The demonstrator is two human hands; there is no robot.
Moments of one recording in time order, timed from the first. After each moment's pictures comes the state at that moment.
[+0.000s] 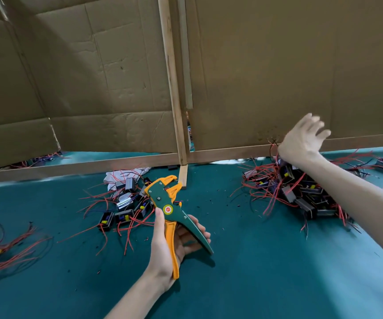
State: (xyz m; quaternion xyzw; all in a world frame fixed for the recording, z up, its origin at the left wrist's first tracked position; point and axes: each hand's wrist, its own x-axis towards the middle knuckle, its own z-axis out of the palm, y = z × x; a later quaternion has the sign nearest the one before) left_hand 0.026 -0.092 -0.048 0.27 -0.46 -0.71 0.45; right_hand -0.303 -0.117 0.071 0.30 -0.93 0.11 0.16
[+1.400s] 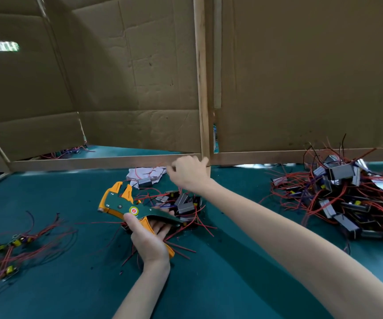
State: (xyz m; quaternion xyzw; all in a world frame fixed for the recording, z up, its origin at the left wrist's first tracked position) left_hand 0.056 -0.146 -0.045 0.41 -0.24 -0.53 0.70; right_hand -0.057 -0.246 0.024 0.69 -0.70 0.20 0.05
